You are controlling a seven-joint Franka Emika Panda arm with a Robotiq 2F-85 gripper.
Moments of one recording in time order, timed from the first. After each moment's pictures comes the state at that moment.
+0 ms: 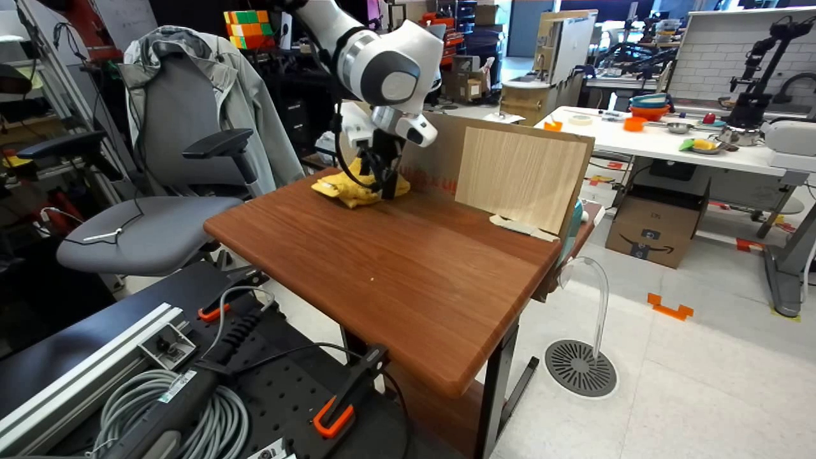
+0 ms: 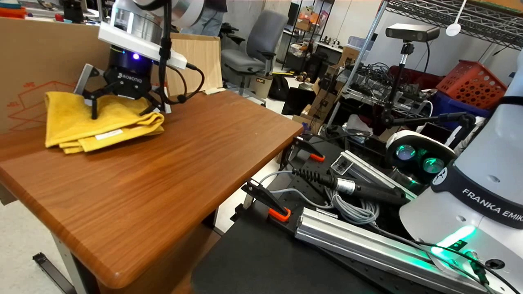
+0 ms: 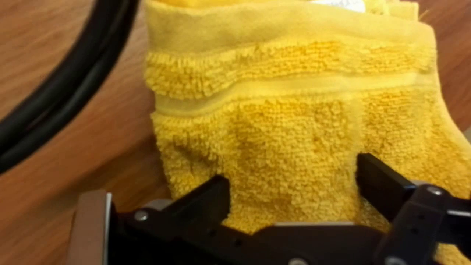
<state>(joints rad) 0.09 0.89 0.11 -1.48 0.38 2.21 0.37</state>
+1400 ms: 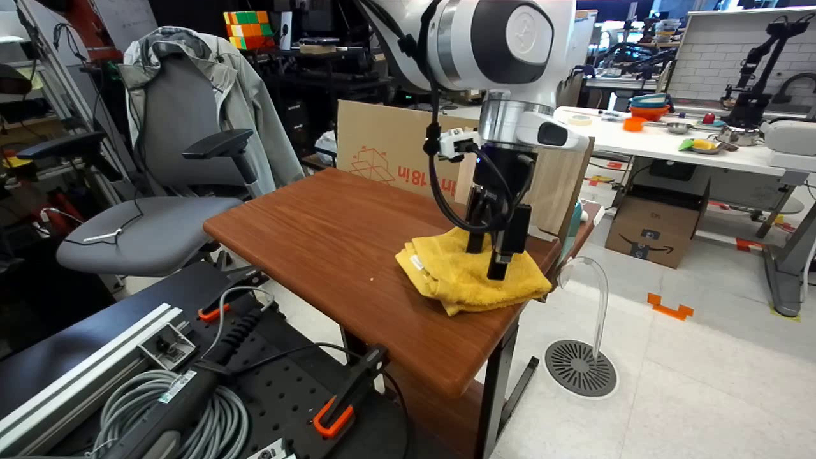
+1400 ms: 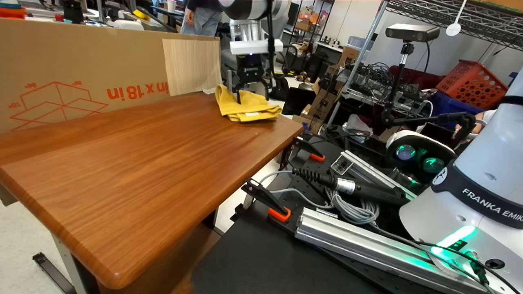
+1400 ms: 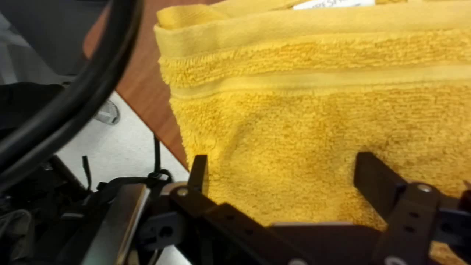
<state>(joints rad) 0.01 0.66 -0.26 -1.78 0.01 2.09 0.54</state>
